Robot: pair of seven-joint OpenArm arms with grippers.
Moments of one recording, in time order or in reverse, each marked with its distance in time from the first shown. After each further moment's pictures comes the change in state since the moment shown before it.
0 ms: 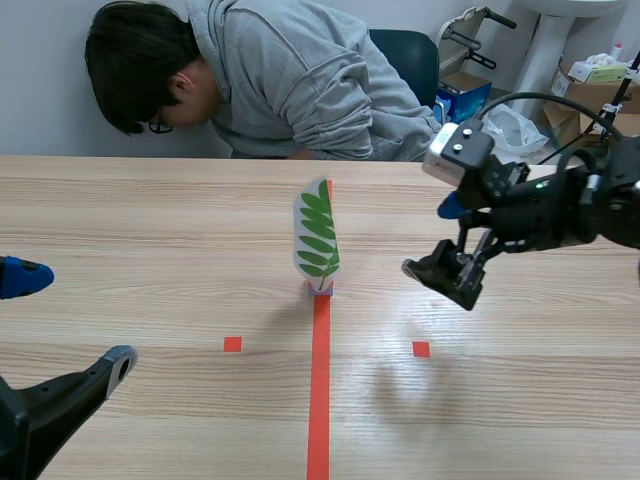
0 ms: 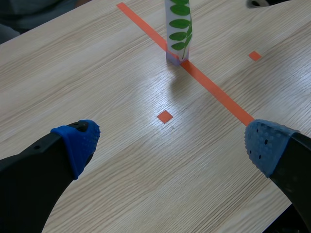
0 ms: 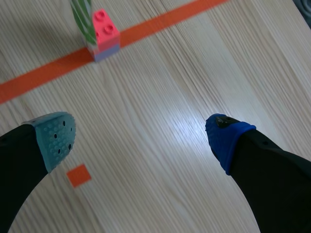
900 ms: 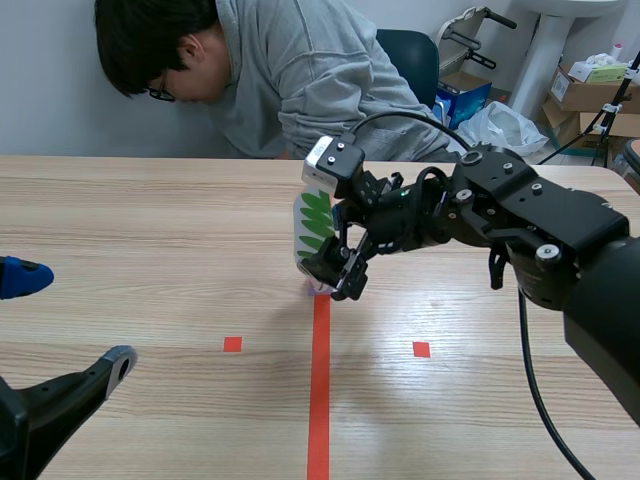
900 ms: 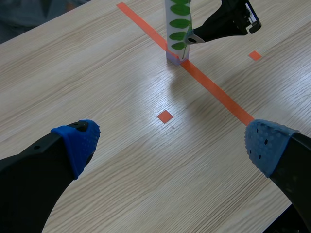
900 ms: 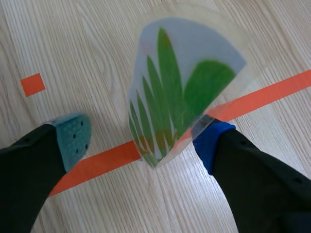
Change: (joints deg) left arm 0.0 0.0 0.0 0.0 0.0 0.0 0.0; right arm 10.7 -15.5 -8.4 -19.0 -10.4 0.0 11.3
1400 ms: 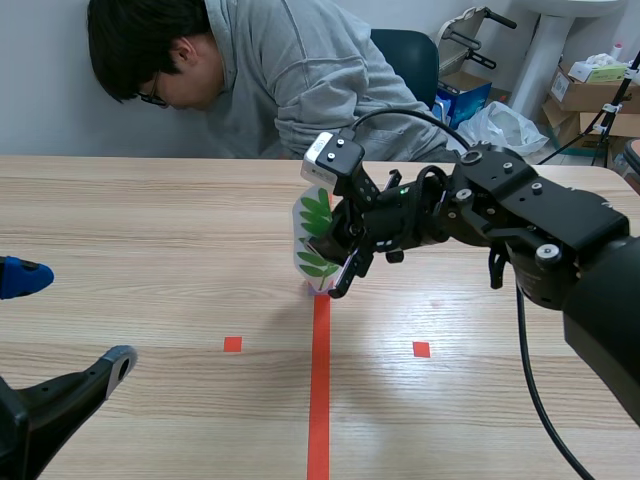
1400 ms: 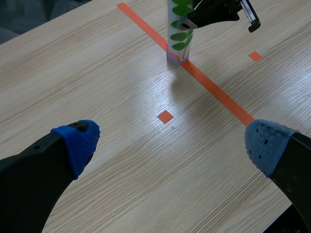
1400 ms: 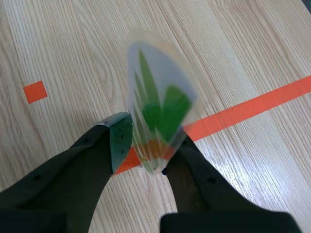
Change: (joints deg) left arm 0.0 0.0 0.0 0.0 0.0 0.0 0.0; right arm 0.0 0.0 0.0 0.1 0.0 0.0 1.4
